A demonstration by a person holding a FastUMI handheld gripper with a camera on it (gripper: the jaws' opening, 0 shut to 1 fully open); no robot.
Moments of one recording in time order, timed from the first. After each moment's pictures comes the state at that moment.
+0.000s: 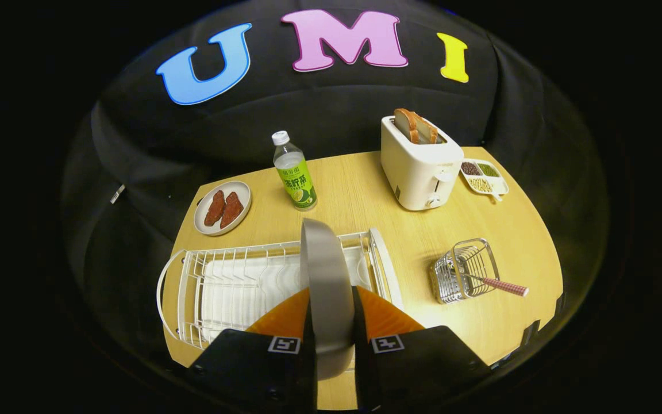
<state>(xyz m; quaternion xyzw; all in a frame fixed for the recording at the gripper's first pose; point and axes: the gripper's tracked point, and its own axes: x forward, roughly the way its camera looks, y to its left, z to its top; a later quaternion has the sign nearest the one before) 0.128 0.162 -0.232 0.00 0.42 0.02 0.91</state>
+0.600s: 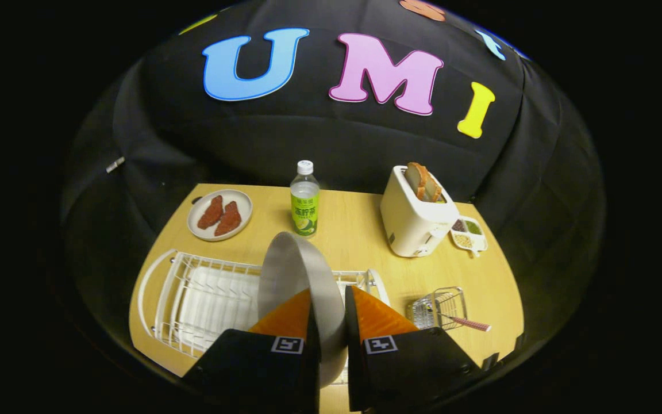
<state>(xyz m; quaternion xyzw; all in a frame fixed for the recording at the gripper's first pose) 0.140 0.187 -0.197 -0.06 0.36 0.02 0.93</state>
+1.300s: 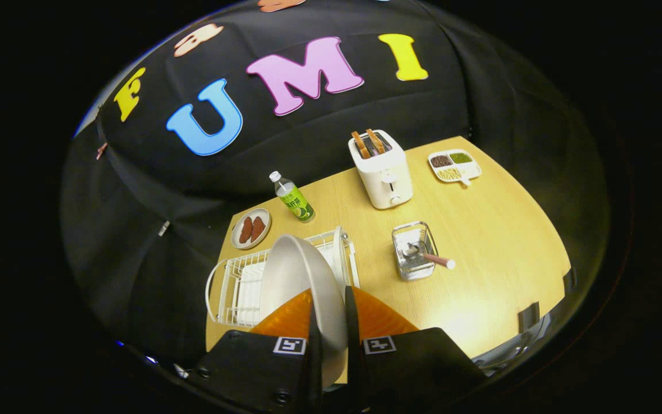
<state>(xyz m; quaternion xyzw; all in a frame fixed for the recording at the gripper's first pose) -0.001 0.031 -0.139 0.18 0.39 0.07 0.90</state>
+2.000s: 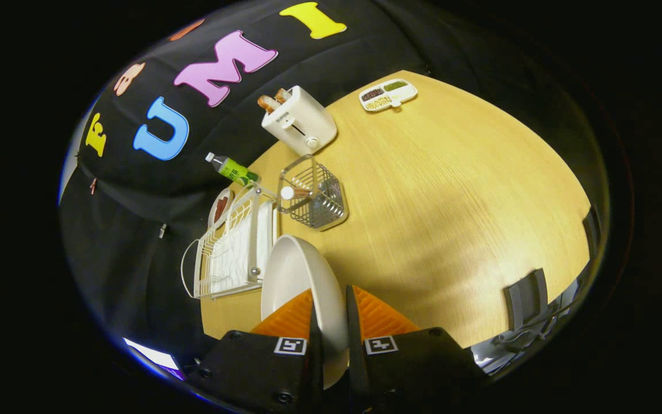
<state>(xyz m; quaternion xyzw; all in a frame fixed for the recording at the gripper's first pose) -0.017 -0.122 -0.308 0.25 0.48 0.08 0.84</state>
